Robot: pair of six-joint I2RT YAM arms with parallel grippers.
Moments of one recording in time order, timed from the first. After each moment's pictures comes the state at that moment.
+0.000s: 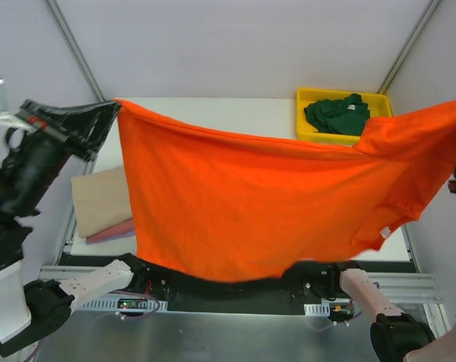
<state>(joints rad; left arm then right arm) -0.62 0.92 2.01 -0.72 -0.01 -0.42 0.06 0.87 2.23 -0.79 -0.08 -0.02</state>
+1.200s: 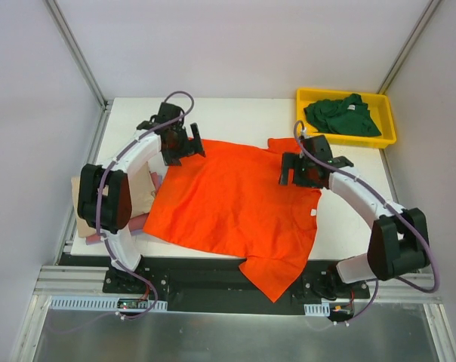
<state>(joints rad) -0.25 1.79 1.45 -0.66 0.16 -0.58 0.32 1.41 1.03 -0.55 -0.01 0.33</state>
